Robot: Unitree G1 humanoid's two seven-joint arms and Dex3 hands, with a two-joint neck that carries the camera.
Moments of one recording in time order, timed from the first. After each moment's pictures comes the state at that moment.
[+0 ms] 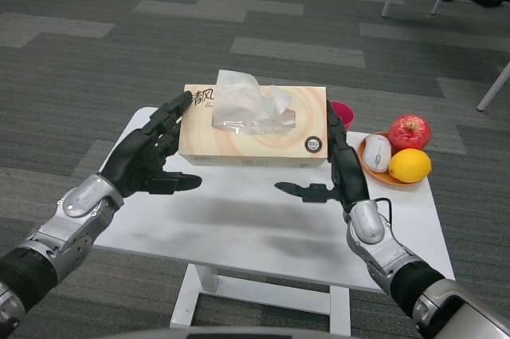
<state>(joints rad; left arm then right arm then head) -0.37 0.54 -0.53 0.47 -0.65 -0.53 -0.27 -0.40 -0.35 0.63 0.75 0.36 -0.72 -0.31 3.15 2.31</state>
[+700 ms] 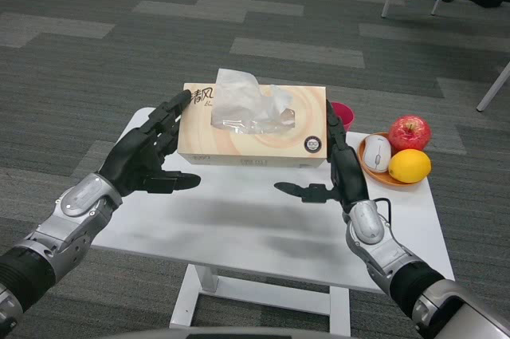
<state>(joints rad) -0.37 0.55 -0.52 0.46 -0.65 -0.53 -0.27 -0.40 -0.35 0.63 0.74 0.36 -0.72 -0.31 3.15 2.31</state>
